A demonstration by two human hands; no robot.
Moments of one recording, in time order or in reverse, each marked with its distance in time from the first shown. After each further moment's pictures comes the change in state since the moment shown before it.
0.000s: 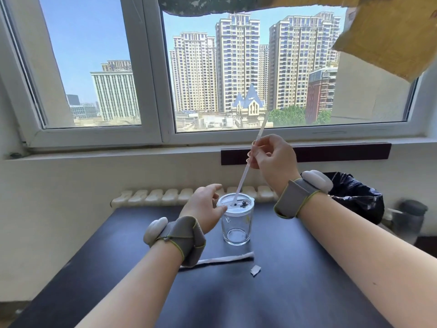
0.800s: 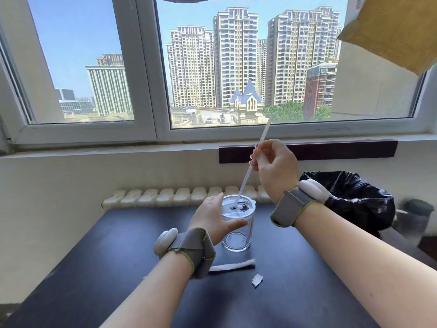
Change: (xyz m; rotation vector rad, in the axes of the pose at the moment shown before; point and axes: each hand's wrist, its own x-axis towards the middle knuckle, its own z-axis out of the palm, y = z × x) left_hand 0.011 -0.006 0.035 0.031 -0.120 -0.078; right_hand 0.008 0.032 0.011 -0.064 0.080 -0.066
